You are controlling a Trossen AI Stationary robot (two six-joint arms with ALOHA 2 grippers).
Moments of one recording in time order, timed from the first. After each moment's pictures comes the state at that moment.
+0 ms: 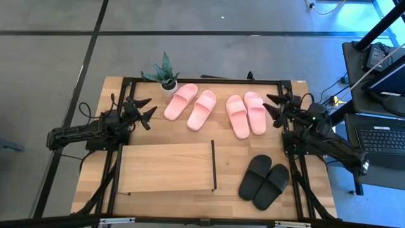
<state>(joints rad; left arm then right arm) 0.20 0.01 0.02 0.03 -0.49 -0.08 -0.59 0.07 0.22 -0.01 -0.12 0.25</state>
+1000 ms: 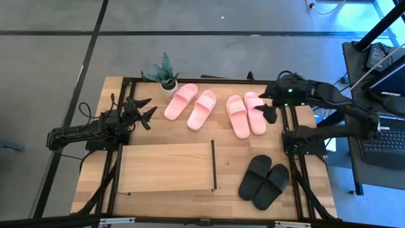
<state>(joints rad) 0.20 0.01 0.02 0.03 -0.49 -0.08 -0.30 0.96 1.19 -1.00 0.04 0.10</state>
